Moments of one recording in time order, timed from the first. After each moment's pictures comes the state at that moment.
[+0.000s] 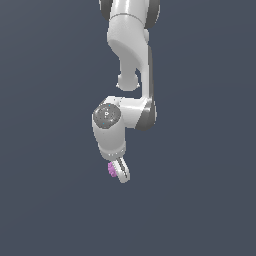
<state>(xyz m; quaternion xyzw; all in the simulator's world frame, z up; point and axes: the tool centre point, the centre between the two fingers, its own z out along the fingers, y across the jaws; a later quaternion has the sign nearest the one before) 0.079 -0.052 0.092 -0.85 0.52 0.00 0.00</state>
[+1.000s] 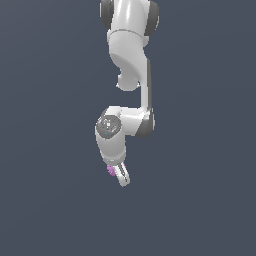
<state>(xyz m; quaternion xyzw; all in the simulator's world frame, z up) 0.079 -0.052 0.052 -0.85 0.53 0.00 0.00</state>
